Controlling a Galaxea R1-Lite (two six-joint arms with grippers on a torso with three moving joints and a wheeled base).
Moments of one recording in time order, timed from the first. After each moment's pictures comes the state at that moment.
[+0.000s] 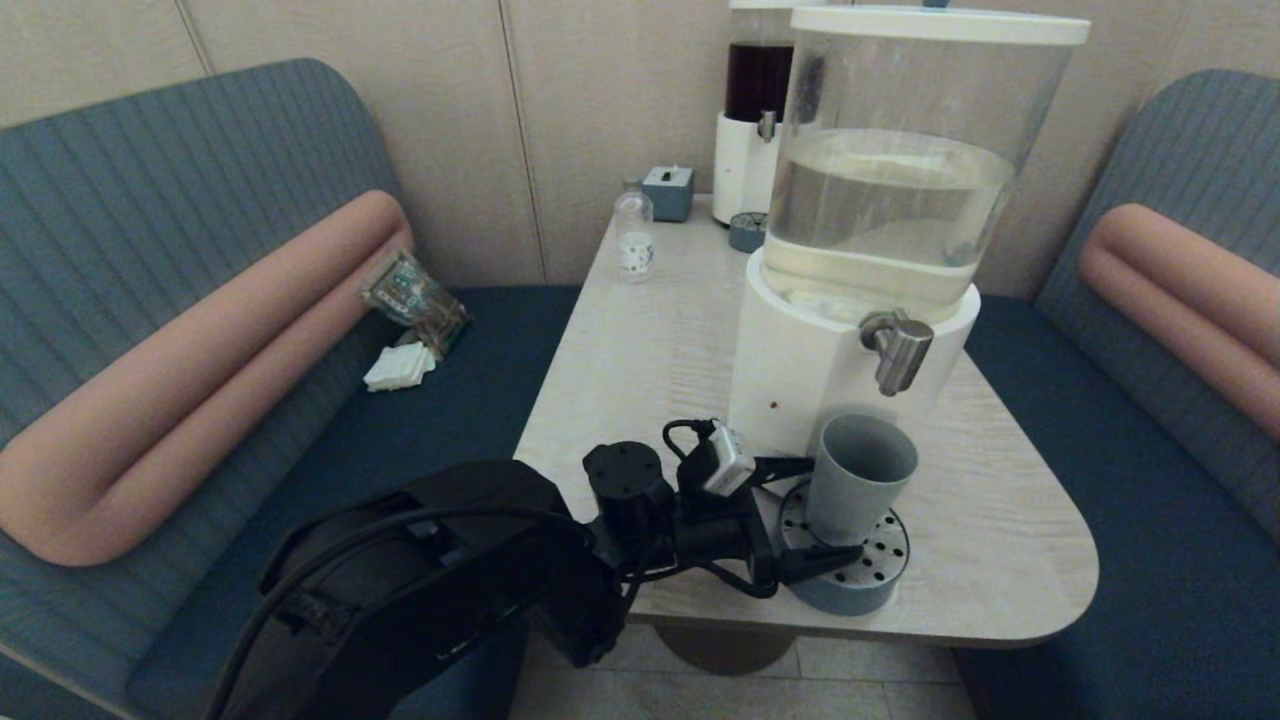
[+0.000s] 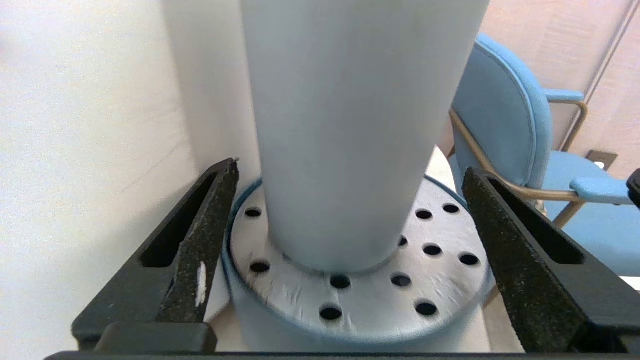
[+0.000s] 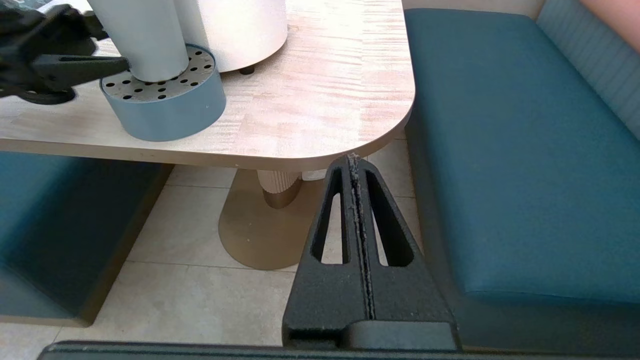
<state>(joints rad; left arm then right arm) -0.67 2.56 -1.25 -1.52 -0.77 -0.02 0.01 0.00 0.00 -0.01 -0.03 0.05</state>
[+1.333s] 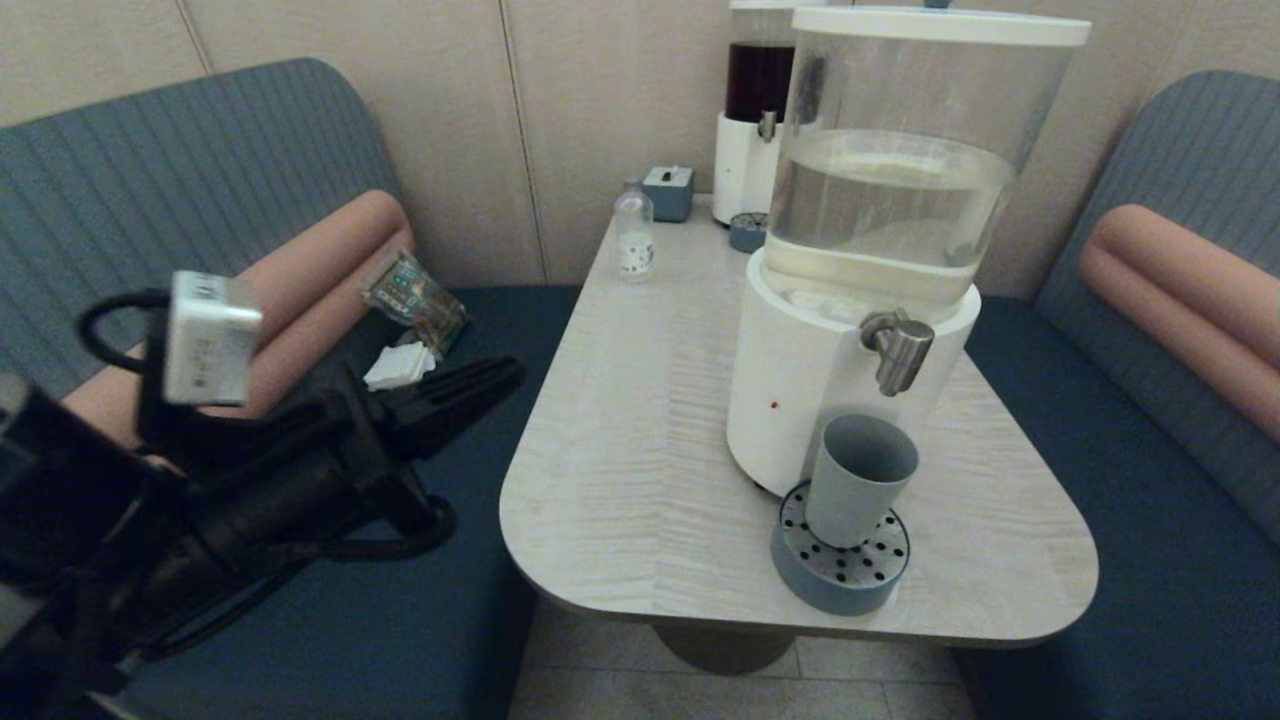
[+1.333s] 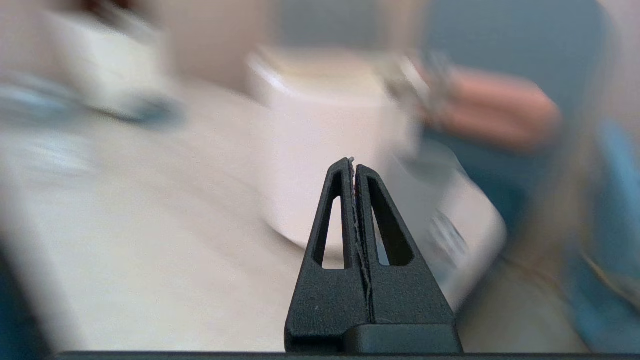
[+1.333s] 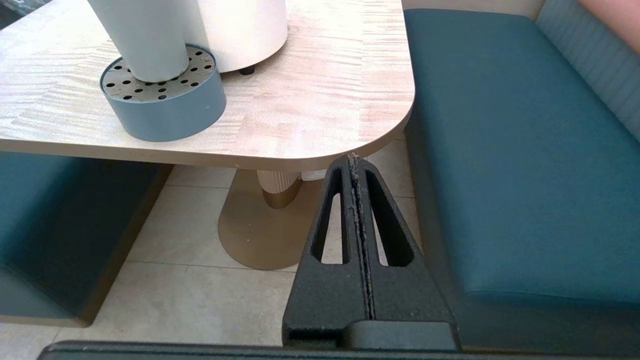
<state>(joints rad) -0.34 1.52 -0.35 -1.52 -0.51 -0.10 0.01 0.00 0.00 -0.01 -0.03 0.05</state>
